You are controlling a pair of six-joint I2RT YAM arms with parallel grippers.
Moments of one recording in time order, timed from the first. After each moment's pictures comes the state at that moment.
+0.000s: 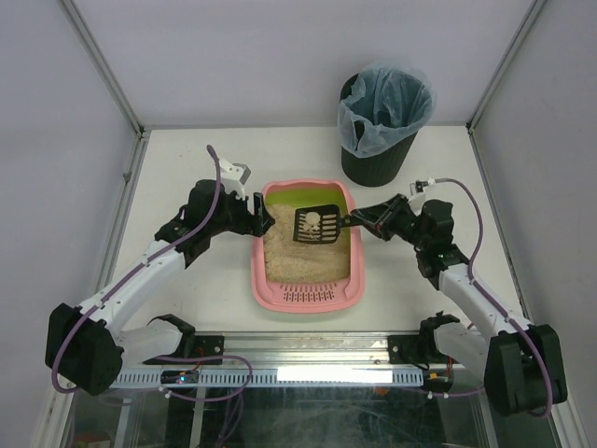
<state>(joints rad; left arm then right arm) -0.47 1.11 0.81 -0.21 0.17 -0.28 0.24 0.99 0.46 0.28 -0.50 1.24</state>
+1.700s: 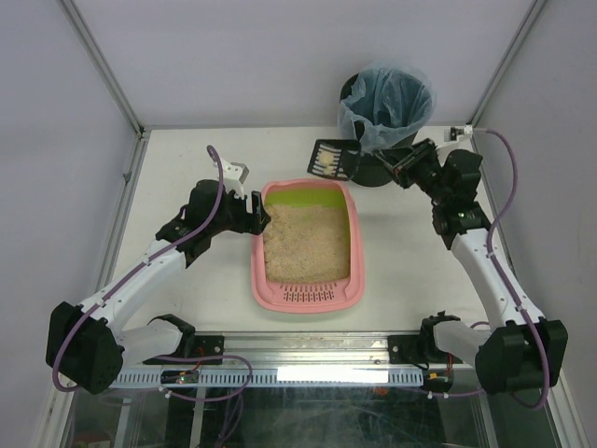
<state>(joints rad) -0.47 1.12 0.80 -0.20 0.11 -0.26 0.15 1.08 0.86 0.10 -0.43 1.19</state>
